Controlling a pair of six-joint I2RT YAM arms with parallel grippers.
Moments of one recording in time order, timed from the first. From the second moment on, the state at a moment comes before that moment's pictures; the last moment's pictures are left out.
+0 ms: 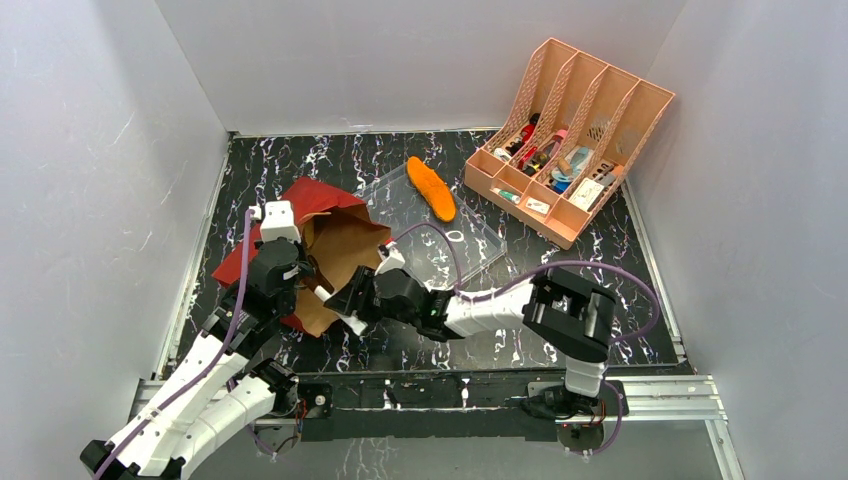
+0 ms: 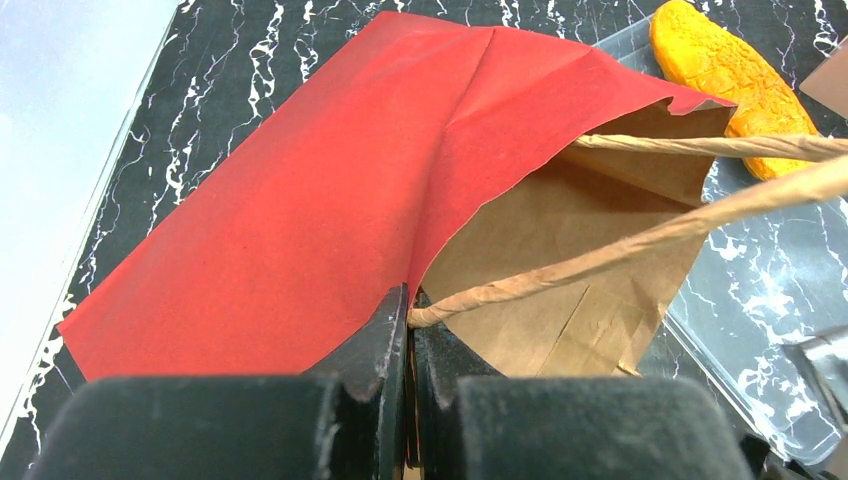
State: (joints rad) left arm -0.57 0.66 0.71 -0.48 -0.64 -0.23; right arm 1.20 1.81 0.97 0.50 0.13 1.21
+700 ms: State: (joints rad) left arm -0.57 0.65 0.71 -0.48 -0.62 -0.22; right arm 1.16 1.92 0.98 0.72 0.02 1.36
